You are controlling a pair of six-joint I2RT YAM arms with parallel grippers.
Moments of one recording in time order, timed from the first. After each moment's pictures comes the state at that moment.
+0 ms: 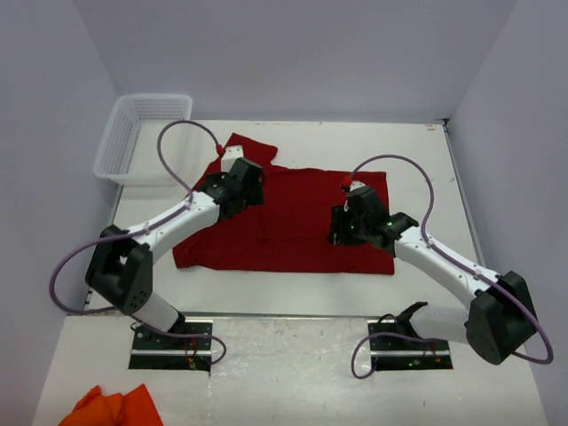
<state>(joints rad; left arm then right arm) -0.58 1.59 1.15 -0.48 -0.53 -0.60 0.57 1.22 0.81 -0.48 -0.02 0.47</state>
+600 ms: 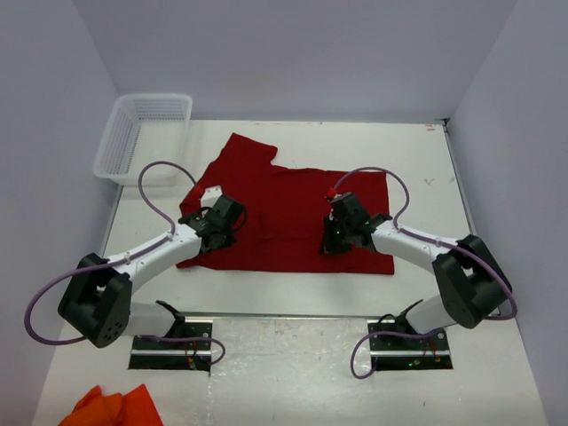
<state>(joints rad) -0.58 1.31 0.77 -0.56 -0.45 -0.78 0.58 1.45 0.76 -0.31 -0.15 0.56</state>
